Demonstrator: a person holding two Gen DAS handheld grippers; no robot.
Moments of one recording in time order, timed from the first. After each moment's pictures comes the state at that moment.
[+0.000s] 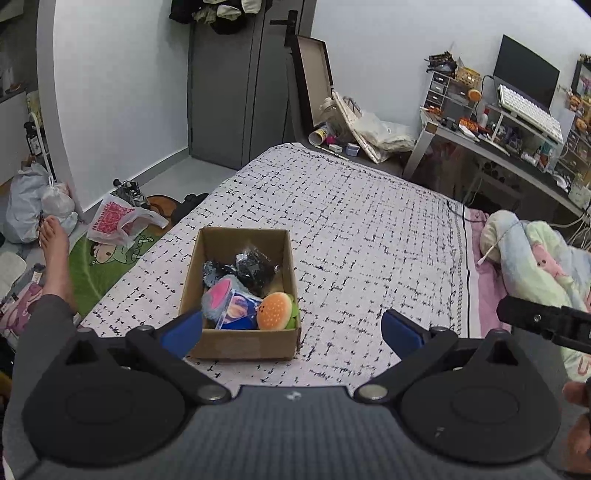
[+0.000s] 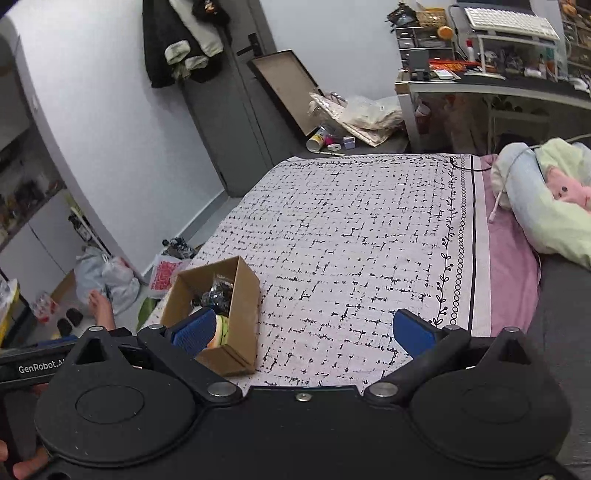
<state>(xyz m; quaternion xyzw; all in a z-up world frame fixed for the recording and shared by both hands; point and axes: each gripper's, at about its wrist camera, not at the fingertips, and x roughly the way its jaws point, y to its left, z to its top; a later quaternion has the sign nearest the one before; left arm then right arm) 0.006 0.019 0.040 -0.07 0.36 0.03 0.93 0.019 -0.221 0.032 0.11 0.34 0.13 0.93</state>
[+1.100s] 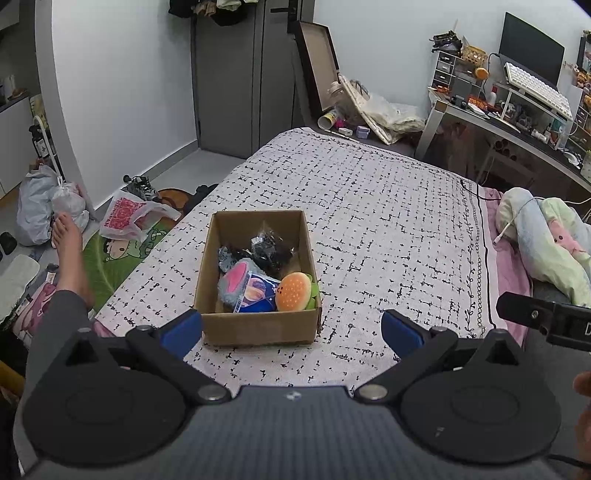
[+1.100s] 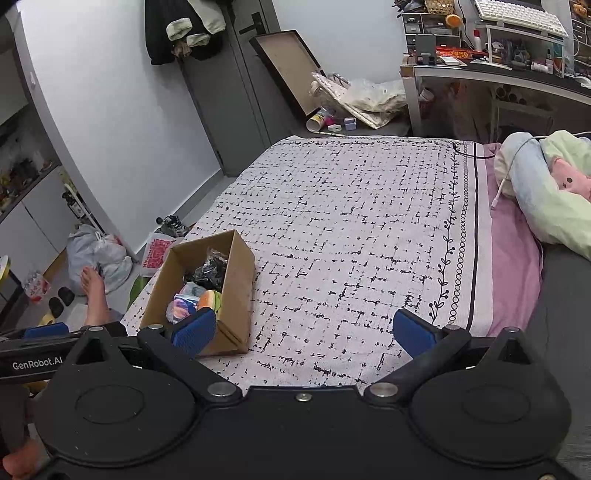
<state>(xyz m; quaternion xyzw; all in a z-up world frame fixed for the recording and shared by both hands) 0.002 0.022 0.026 -0.05 0.38 0.05 0.92 0.018 -0.210 0.019 0.09 0.36 0.13 0.92</state>
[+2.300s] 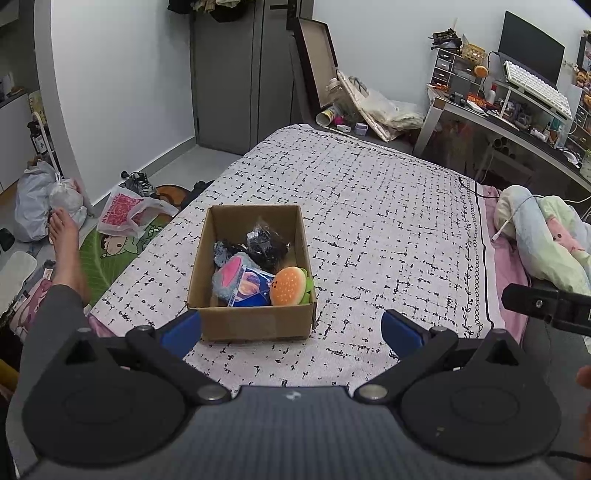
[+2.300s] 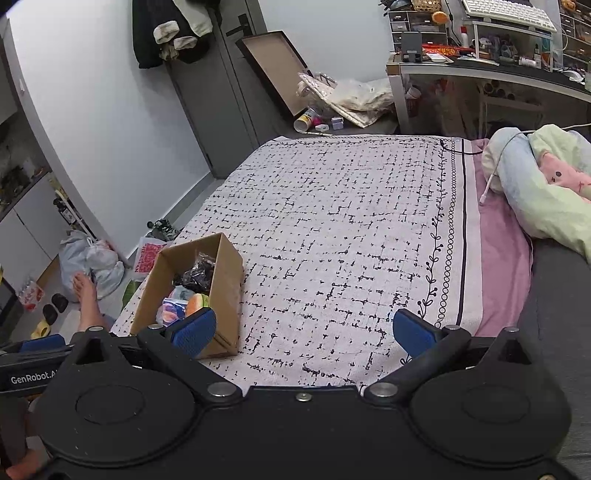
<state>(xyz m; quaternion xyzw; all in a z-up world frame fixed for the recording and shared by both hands) 0.000 0.017 0.020 -0.05 0.38 0.04 0.92 0.021 -0.217 0.016 0.10 0.36 0.12 0.92</state>
